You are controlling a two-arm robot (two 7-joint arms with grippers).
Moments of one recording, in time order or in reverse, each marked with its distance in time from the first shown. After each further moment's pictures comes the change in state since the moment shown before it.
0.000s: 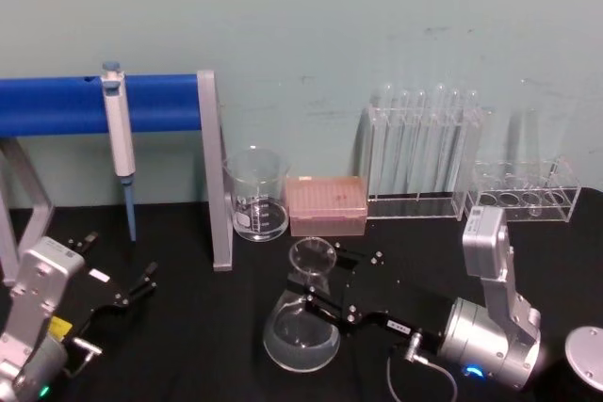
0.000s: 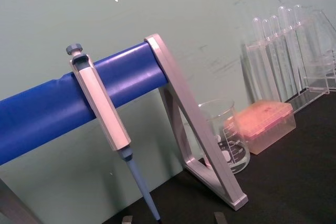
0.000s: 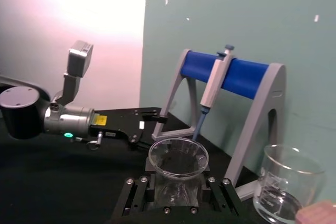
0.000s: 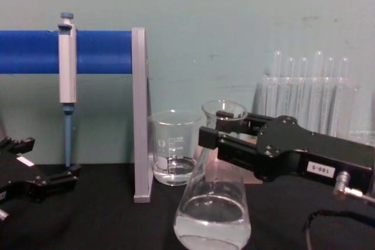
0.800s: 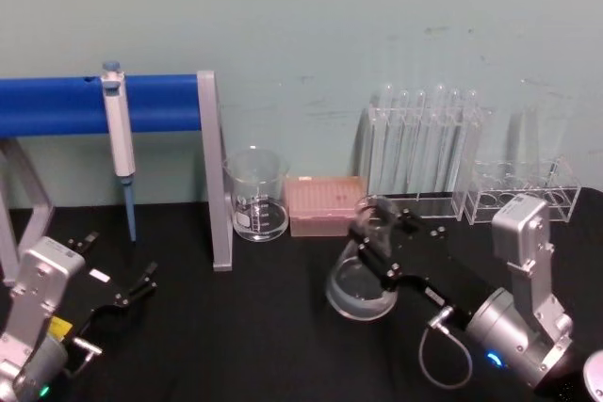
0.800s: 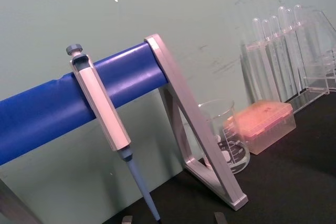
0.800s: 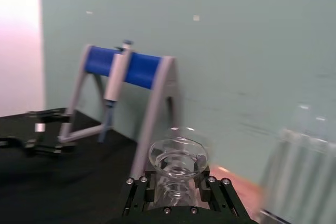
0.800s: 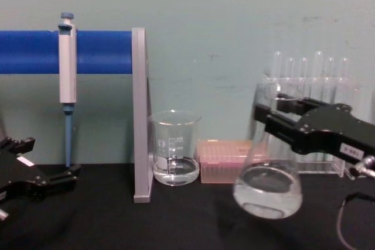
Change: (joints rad) left arm 0.000 0.000 0.000 0.000 0.000 0.000 0.000; right arm -0.122 -0.039 0.134 -0.093 -0.146 0.023 -0.350
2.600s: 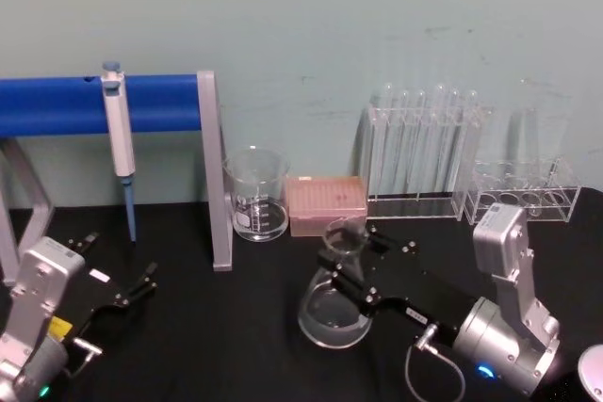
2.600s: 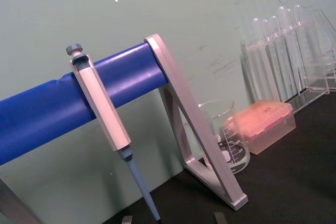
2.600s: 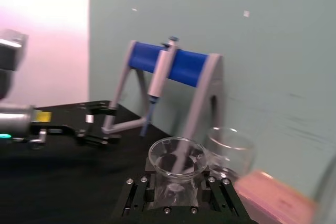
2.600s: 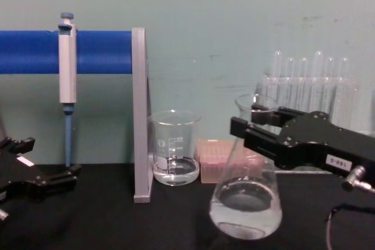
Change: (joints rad) left arm 0.000 0.000 0.000 0.000 0.000 0.000 0.000; right arm 0.002 -0.018 0.012 -0.006 -0.011 0.039 0.174
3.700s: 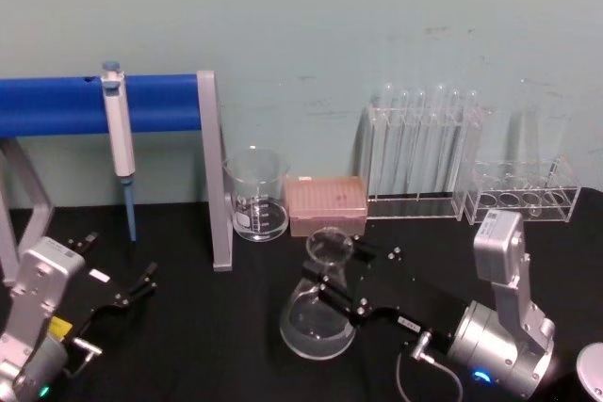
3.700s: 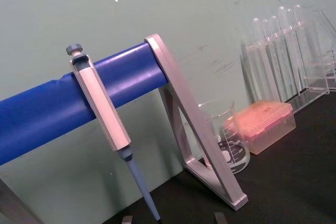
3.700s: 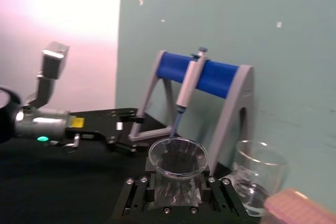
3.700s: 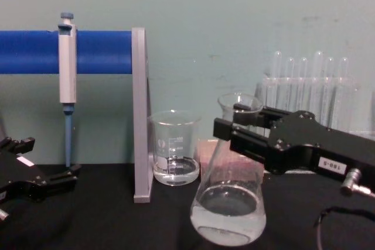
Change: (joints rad) left arm 0.000 0.000 0.000 0.000 0.000 0.000 0.000; right arm 0.038 0.049 -0.079 0.015 0.089 -0.050 0.065
